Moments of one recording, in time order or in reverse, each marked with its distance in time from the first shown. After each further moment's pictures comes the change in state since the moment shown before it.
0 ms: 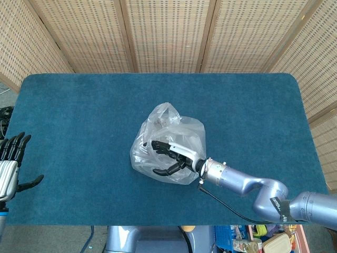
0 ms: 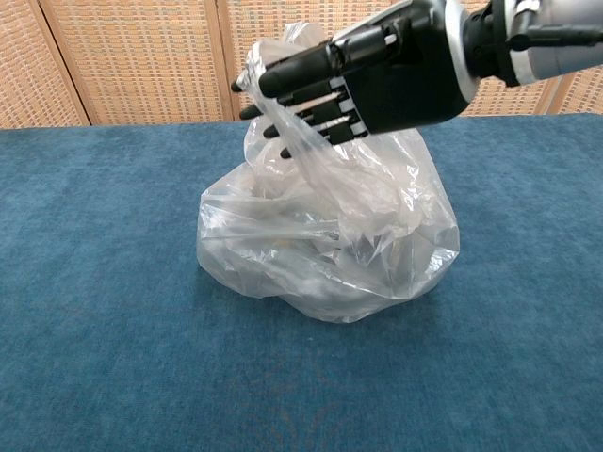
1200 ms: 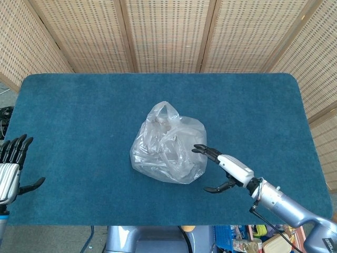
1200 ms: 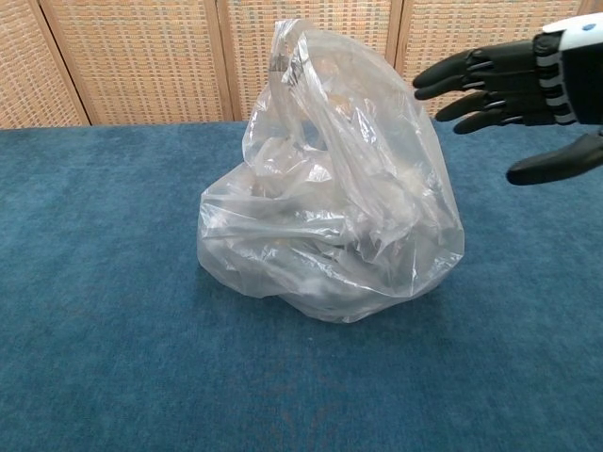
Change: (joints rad) left arm 0.015 -0.007 0.013 -0.004 0.042 0.014 0.014; right arm -0.394 0.179 -0.170 -0.082 -0.318 0.429 -0.501
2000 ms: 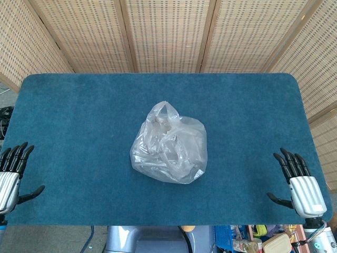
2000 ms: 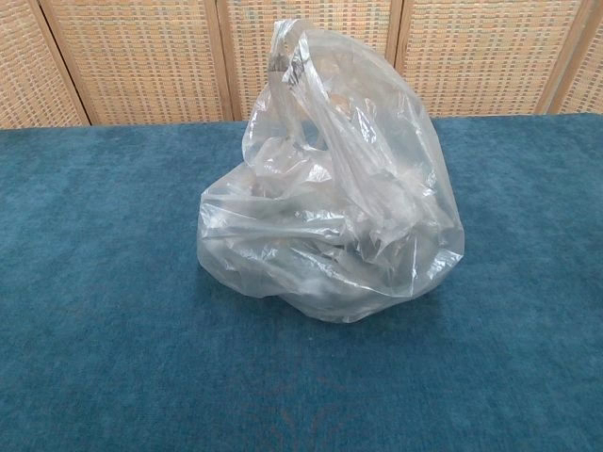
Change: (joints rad) left arm 0.043 0.006 0.054 0.008 0.091 0.047 -0.016; right arm -0.587 -0.132 -0.076 0.121 0.076 0.635 -0.929
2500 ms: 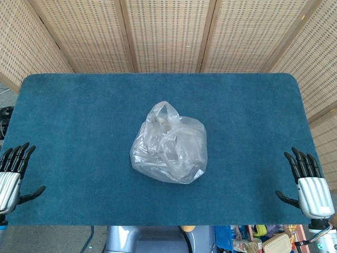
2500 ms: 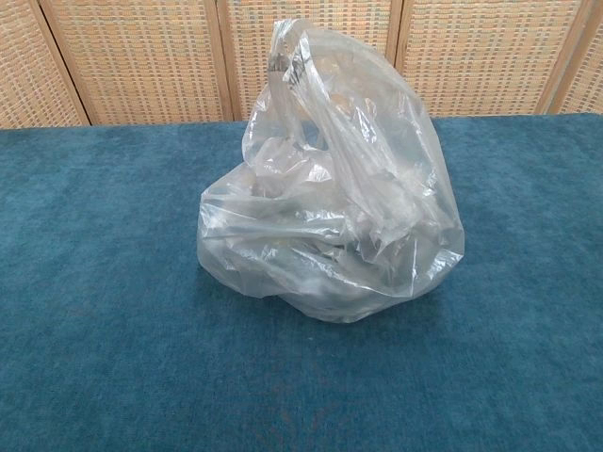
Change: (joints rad) left arm -0.002 0.002 0.007 0.001 0.007 -0.006 -0.004; right arm -0.043 -0.053 0.021 0.062 0.042 0.081 -0.105
